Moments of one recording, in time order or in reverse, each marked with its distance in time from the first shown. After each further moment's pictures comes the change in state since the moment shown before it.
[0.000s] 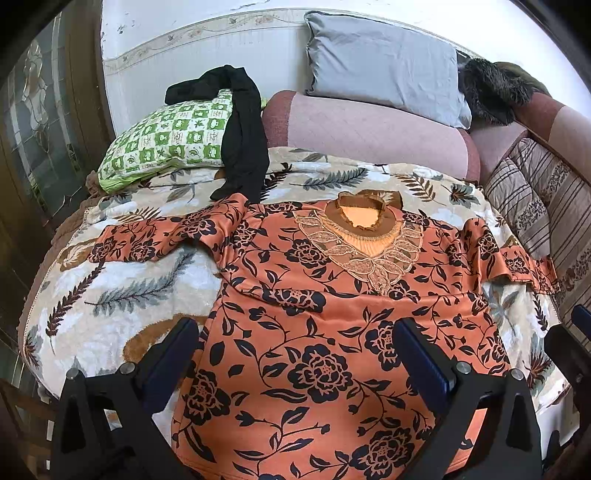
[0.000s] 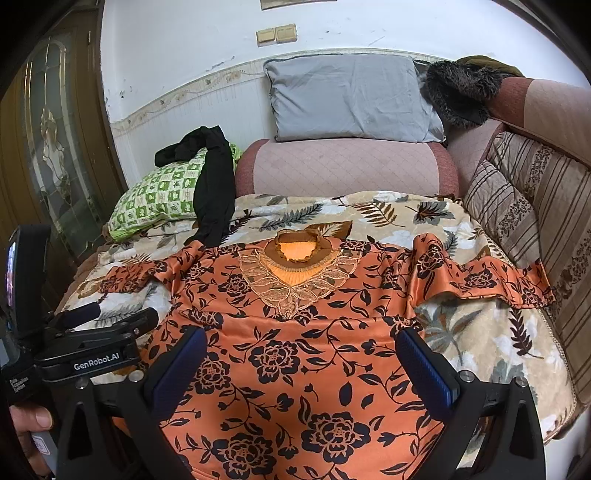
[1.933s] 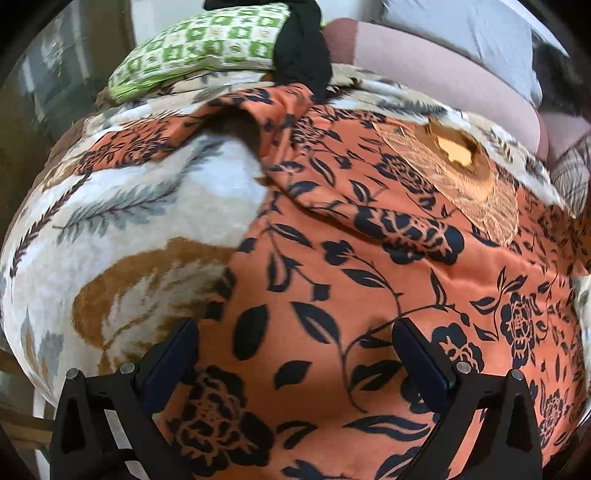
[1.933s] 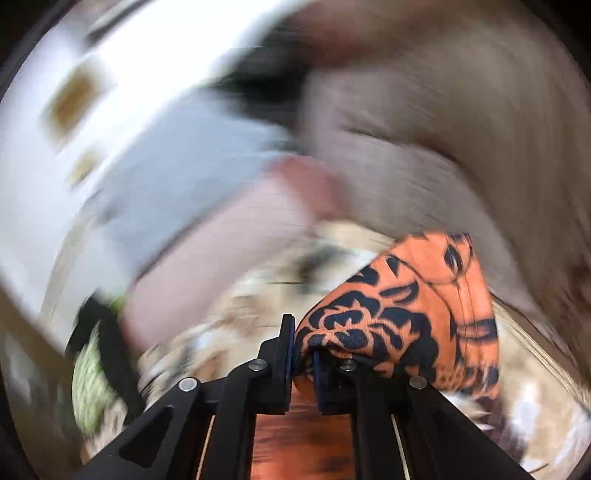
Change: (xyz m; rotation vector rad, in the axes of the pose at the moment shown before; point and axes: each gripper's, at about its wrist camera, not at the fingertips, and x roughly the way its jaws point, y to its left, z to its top) left arm 0.140 0.074 -0.052 -0.161 0.183 0.086; right arm 0.126 -0.255 0.137 0.394 -0.194 0.022
